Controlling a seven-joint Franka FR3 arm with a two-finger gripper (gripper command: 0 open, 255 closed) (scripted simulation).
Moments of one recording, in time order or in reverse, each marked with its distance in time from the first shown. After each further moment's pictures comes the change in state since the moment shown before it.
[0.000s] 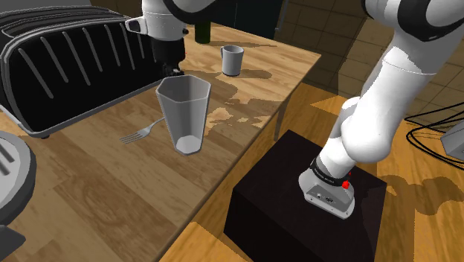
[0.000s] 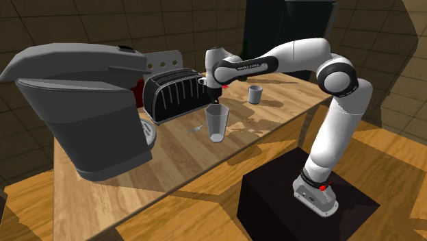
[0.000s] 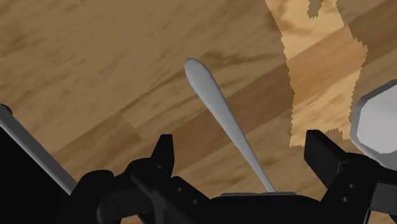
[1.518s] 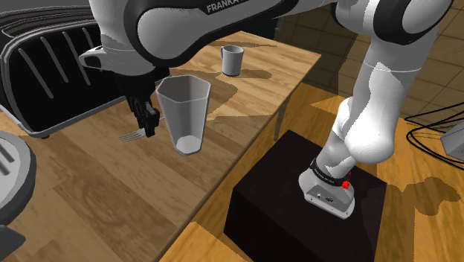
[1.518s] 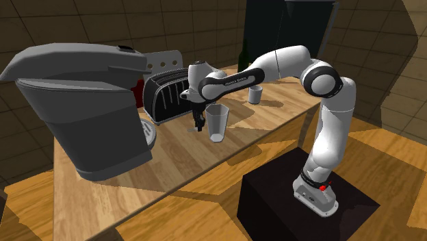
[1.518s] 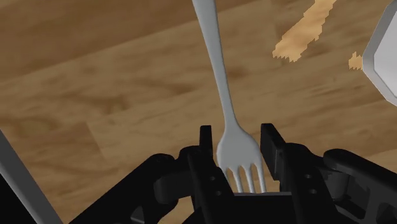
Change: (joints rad) arm 0.097 0.174 0.084 0.088 -0.062 0.127 -0.090
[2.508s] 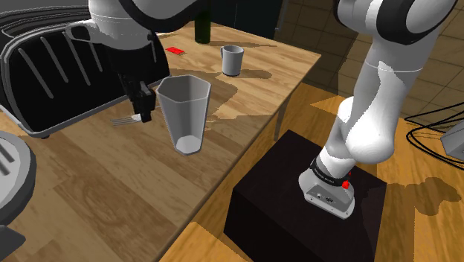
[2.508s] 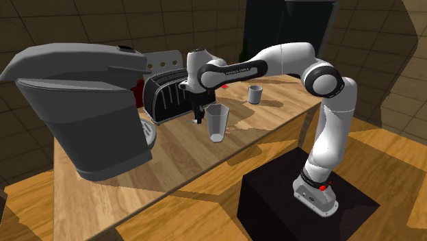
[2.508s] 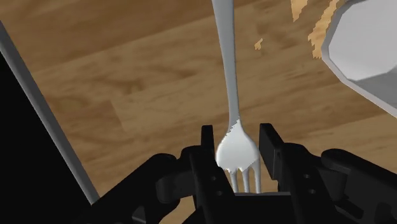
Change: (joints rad) arm 0.002 -0.012 0.003 0.115 0.007 -0.131 -0.002
